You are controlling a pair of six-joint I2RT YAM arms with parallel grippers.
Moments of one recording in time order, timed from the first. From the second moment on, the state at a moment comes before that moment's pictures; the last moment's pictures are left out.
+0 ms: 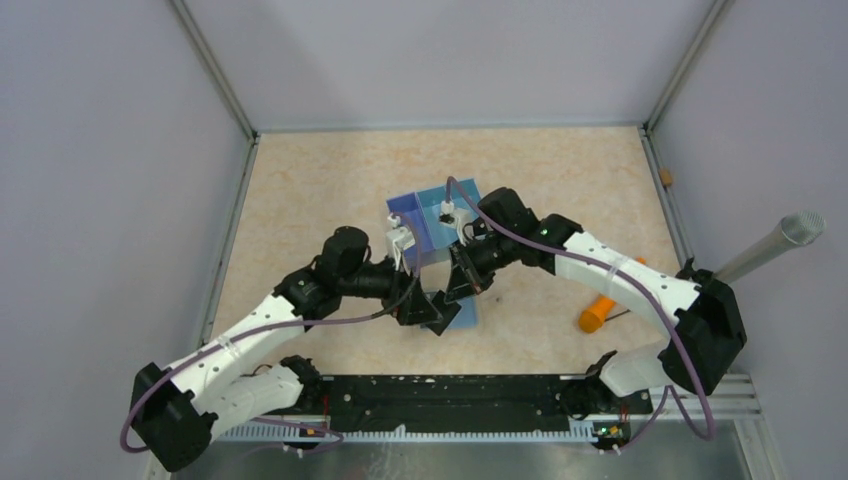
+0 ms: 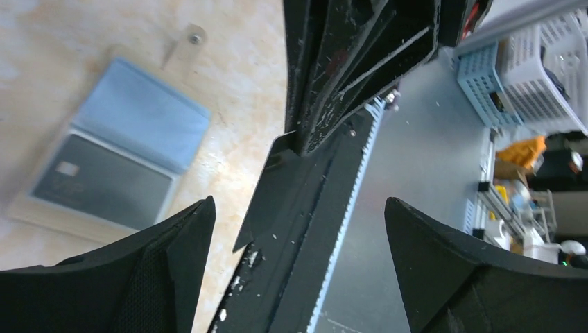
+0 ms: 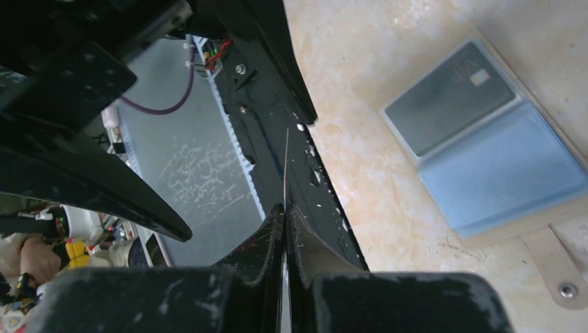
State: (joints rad) left arm -0.65 0.94 0.70 -0.26 0.70 -0.40; right arm 0.78 1.38 1.13 -0.62 -0.68 0.25
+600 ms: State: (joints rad) left arm -0.72 0.97 0.61 -0.15 0.84 -0.50; right arm 0.78 1.38 1.12 -0.57 -0.85 0.23
